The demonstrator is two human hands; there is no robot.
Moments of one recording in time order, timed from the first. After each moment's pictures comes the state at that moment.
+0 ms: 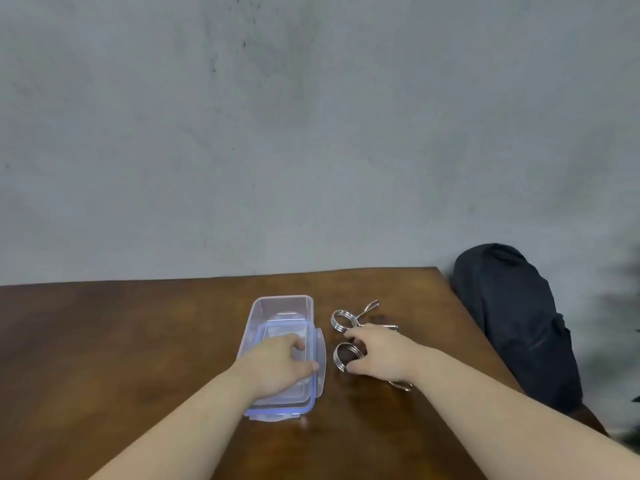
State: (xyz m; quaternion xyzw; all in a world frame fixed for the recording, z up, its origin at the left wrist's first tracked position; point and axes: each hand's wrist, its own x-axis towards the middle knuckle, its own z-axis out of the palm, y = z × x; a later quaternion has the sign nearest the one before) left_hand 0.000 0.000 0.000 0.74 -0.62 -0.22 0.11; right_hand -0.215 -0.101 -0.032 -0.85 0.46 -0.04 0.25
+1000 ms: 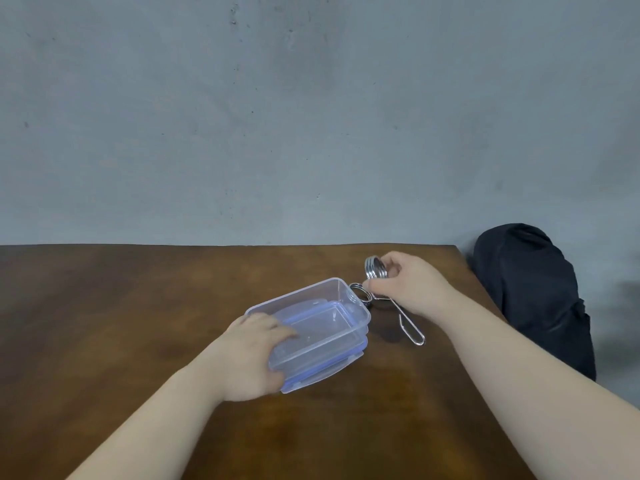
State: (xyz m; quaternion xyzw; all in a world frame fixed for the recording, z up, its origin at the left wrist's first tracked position) left_hand 0.050 0.057 -0.006 0.67 -0.74 -0.07 0.03; right_hand -0.216 -0.092 0.040 -0.75 0.52 -0.25 0.32
